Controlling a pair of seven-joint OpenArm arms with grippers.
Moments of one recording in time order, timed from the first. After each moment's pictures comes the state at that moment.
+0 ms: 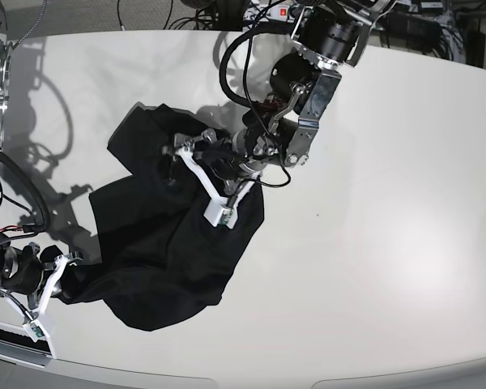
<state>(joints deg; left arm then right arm) -5.5 6.5 21.6 69.5 -27.6 -12.8 34.4 25.0 27.5 -0.4 70.0 27.6 36.9 -48.7</state>
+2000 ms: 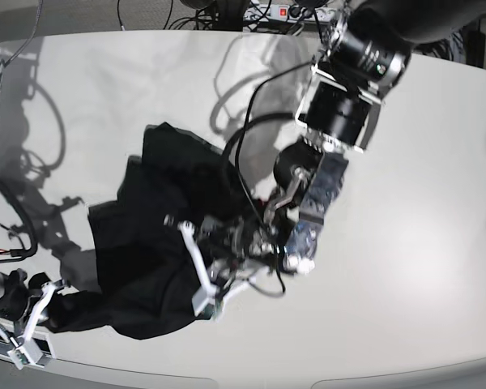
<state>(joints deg) -25.2 5.8 22.6 70.9 -17.6 -12.5 51.1 30.1 29.6 -0.4 70.0 27.4 35.7 -47.9</state>
